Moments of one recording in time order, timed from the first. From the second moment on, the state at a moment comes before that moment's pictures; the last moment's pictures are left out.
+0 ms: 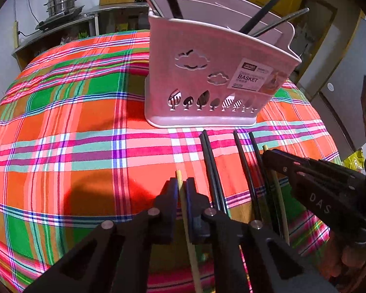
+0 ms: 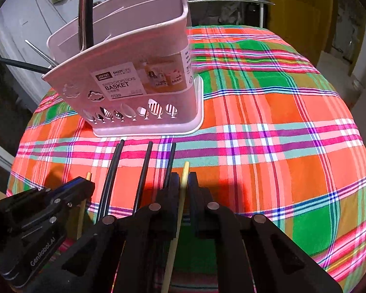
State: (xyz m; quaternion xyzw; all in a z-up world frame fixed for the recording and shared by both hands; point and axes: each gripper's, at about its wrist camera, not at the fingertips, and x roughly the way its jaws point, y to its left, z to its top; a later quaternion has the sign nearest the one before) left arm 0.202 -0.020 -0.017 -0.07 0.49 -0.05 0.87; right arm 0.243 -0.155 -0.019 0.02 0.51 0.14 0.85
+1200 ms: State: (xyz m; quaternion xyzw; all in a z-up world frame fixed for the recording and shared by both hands) left arm 0.163 0.003 0.117 -0.07 0.38 -0.09 0.92; right arm 0.196 -0.187 0.109 0.06 0.38 0.18 0.91
